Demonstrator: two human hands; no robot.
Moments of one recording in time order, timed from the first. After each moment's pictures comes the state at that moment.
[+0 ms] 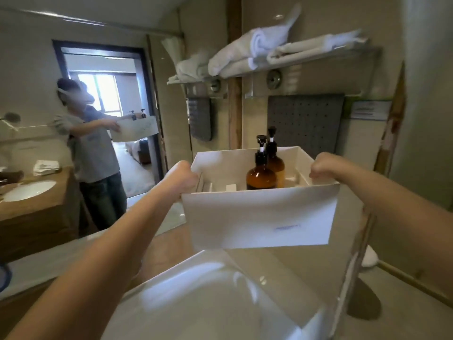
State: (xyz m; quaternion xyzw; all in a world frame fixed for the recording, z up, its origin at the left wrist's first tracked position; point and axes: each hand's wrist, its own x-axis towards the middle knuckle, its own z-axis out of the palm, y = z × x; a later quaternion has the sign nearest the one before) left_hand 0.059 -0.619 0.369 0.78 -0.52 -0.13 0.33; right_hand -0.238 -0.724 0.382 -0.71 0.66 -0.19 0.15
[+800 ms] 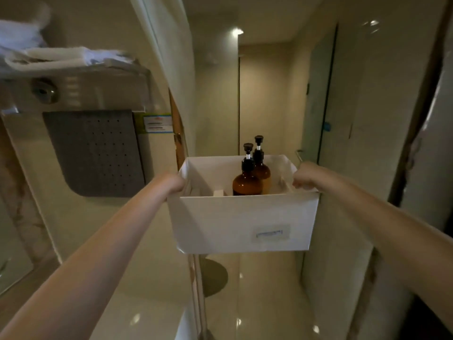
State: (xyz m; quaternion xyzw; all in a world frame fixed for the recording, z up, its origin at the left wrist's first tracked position) left_hand -0.312 -0.731 0.371 0.55 -0.77 -0.22 0.22; right_hand -0.583 -0.578 0.376 -0.36 0.89 -0.24 0.11
